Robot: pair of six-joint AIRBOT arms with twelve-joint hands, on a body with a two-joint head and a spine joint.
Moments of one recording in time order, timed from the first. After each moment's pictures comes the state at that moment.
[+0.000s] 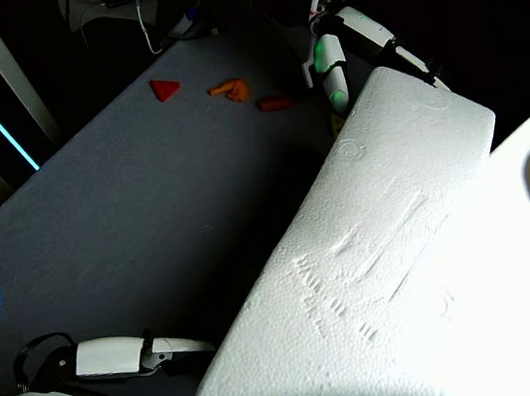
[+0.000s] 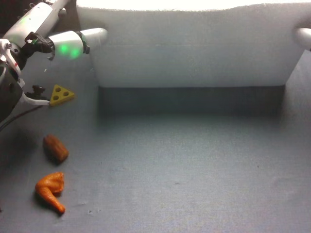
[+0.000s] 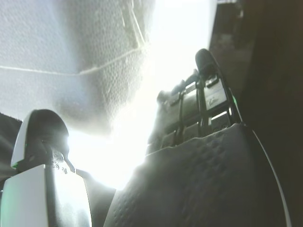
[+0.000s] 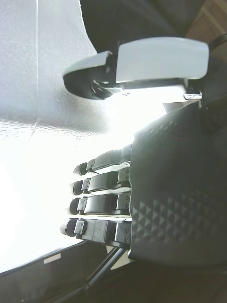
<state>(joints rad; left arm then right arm) 0.61 -1.24 1.55 -0.44 -0.83 0.47 -0.53 -1.06 1.33 0.65 0.91 -0.89</state>
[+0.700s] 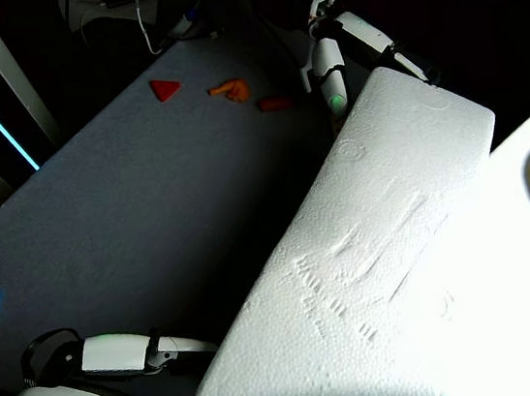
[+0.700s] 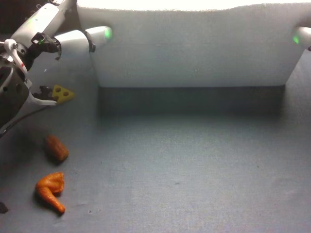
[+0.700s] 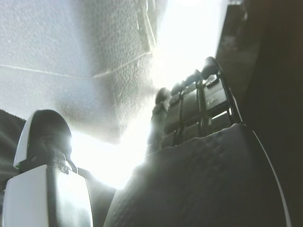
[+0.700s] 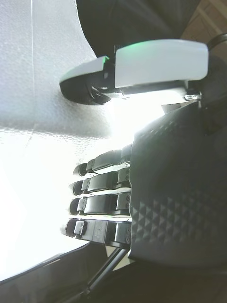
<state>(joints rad) 0.60 -1.27 1.56 -0.43 -0.83 0.44 -0.53 -1.07 1.34 0.64 0.91 -0.87</state>
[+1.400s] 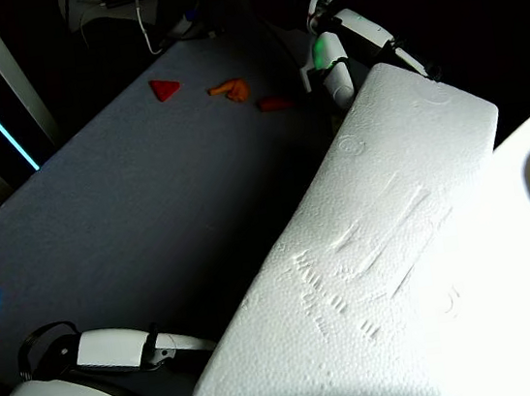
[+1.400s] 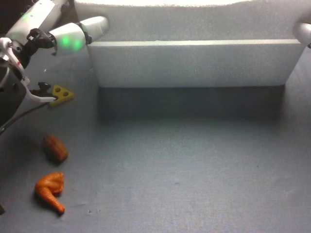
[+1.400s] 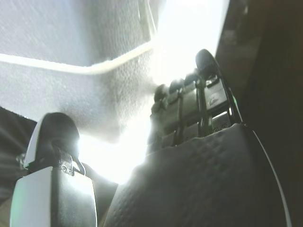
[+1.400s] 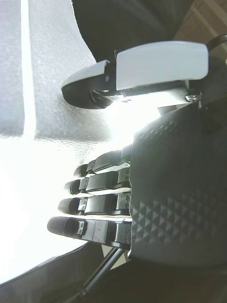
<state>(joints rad) 0.60 -1.25 1.53 -0.41 -0.89 0.43 -0.53 -1.07 1.31 0.63 0.97 -0.85</state>
